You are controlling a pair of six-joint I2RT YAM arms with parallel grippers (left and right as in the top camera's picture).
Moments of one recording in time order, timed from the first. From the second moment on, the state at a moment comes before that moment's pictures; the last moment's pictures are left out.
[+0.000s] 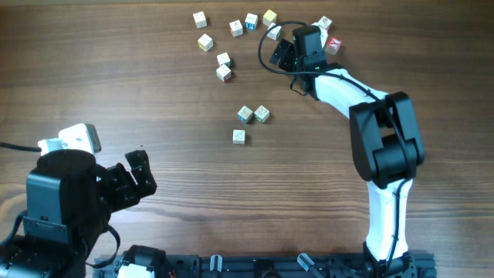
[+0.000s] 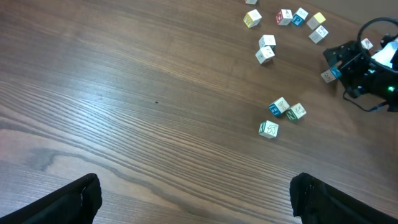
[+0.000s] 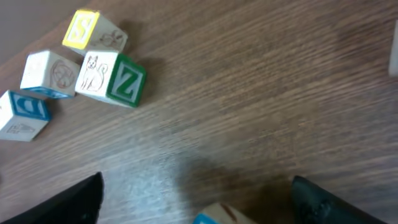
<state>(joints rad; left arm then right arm) -0.22 0.85 1.47 -1.47 -0.20 -0.49 0.31 2.27 1.53 -0.04 0.09 0.66</state>
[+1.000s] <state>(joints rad) -0.22 0.85 1.47 -1.47 -0.20 -0.49 0.31 1.81 1.54 -0.74 0.07 0.47</state>
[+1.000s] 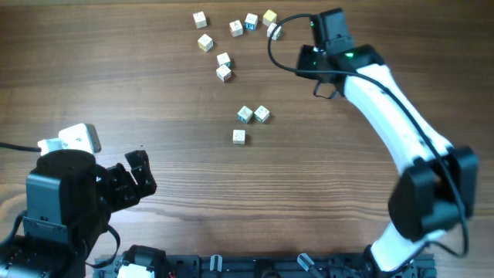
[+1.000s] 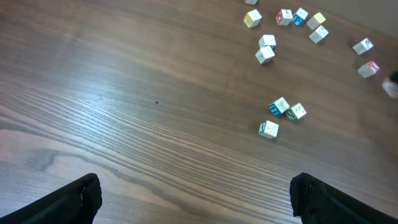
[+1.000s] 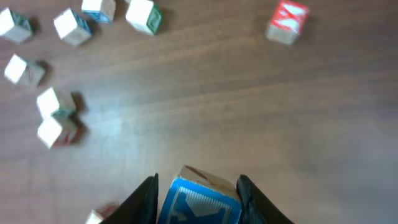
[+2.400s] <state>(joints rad) -0.22 0.85 1.47 -1.47 -0.20 -0.49 0.62 1.76 0.85 -0.03 -0.13 0.80</state>
